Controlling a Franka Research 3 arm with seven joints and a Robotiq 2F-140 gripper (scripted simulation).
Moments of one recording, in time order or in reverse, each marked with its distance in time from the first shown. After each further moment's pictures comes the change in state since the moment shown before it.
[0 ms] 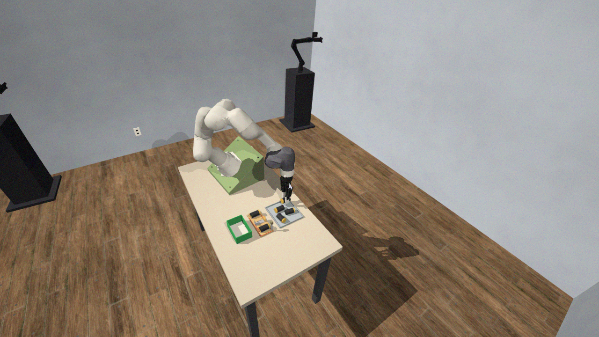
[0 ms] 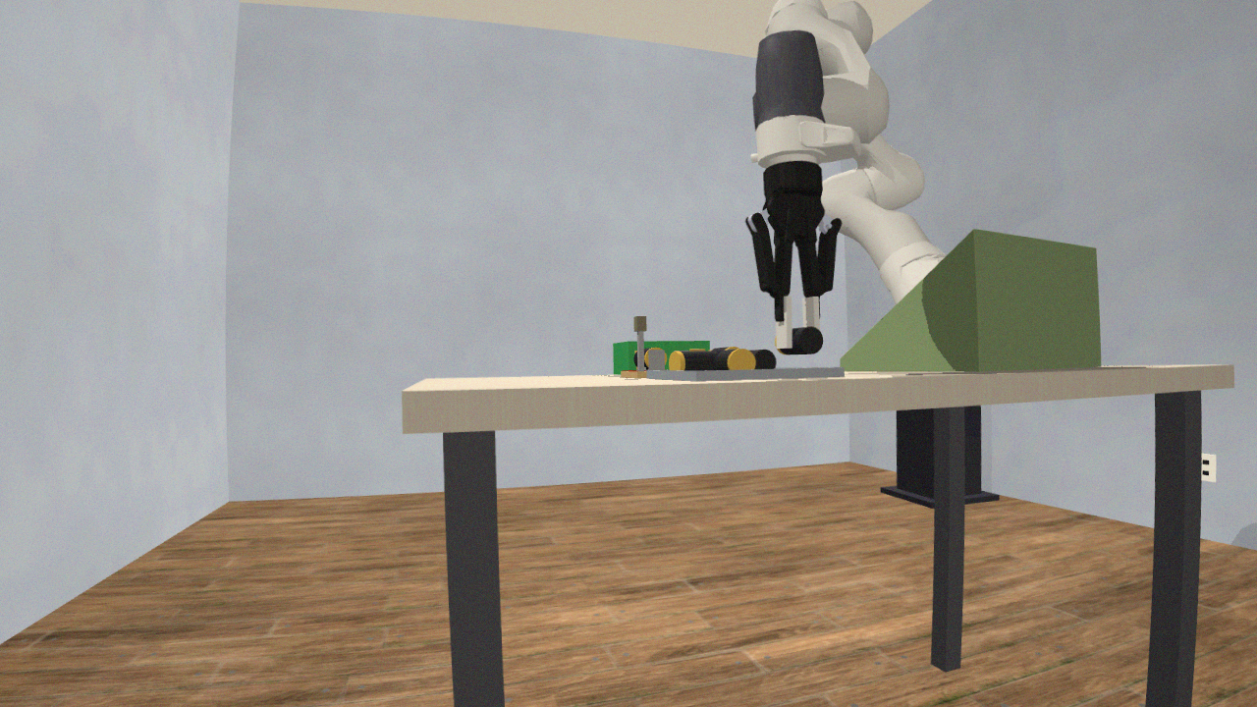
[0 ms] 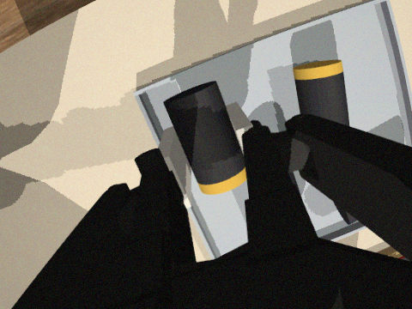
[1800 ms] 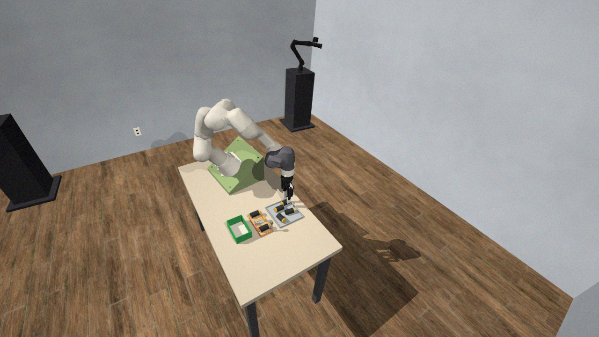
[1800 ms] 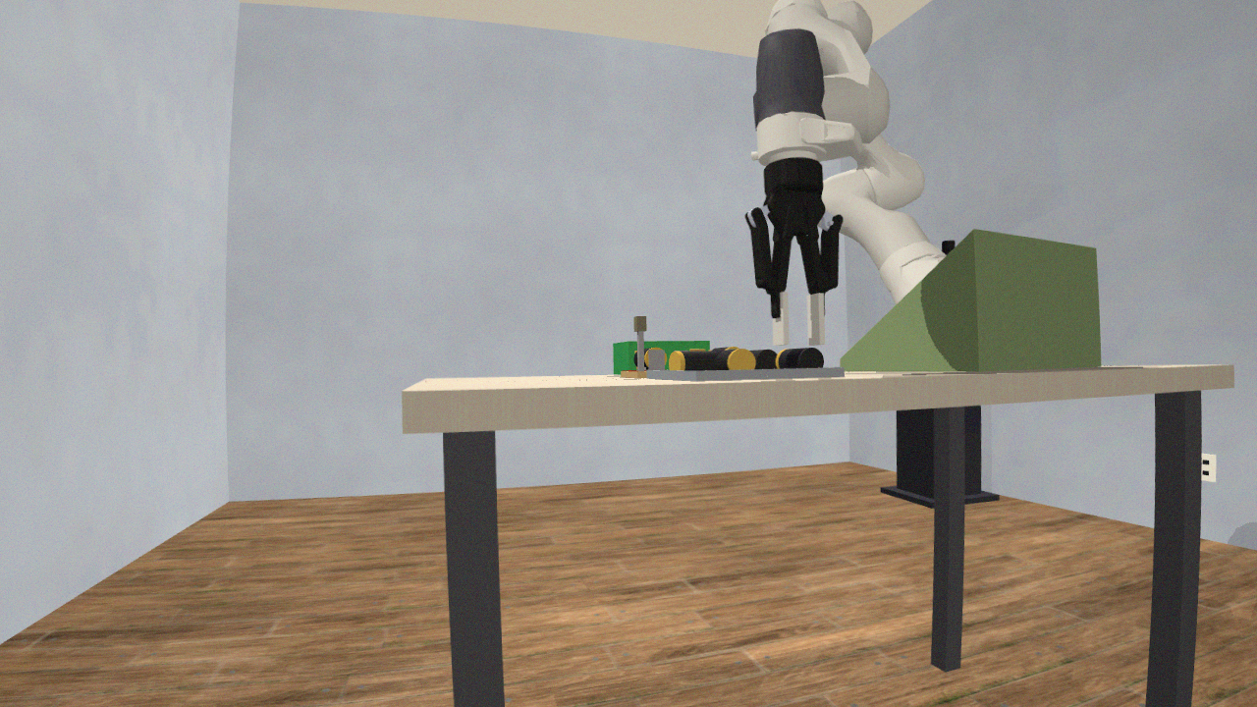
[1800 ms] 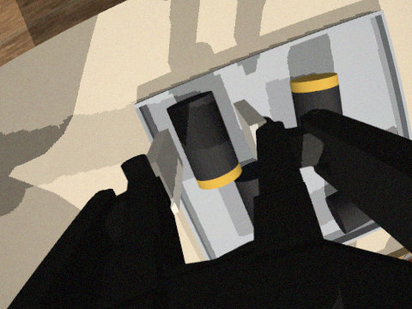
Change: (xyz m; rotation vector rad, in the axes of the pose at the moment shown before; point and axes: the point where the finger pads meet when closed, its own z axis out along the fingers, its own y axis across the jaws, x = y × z) arm 0.007 0.003 -0.003 -0.014 0.023 -0.002
